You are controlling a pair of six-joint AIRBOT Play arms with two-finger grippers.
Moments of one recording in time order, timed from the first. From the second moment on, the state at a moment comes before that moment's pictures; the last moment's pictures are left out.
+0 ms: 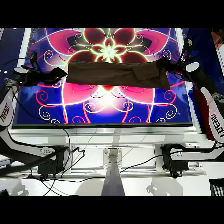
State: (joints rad) left arm 0.25 -1.67 1.12 0.67 -0.86 -0.99; right arm -0.10 -1.48 1.05 -0.82 0.49 1.10
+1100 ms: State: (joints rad) left arm 0.11 -1.25 1.31 0.92 -1.27 -0.97; right arm 0.44 -1.55 1.22 -0.83 0.58 1.23
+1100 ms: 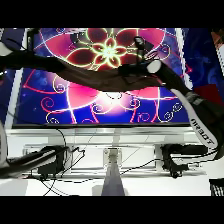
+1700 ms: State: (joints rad) left arm 0.11 -1.07 1.31 0.88 -1.31 -0.97; right arm 0.83 -1.67 1.45 -0.72 0.57 1.37
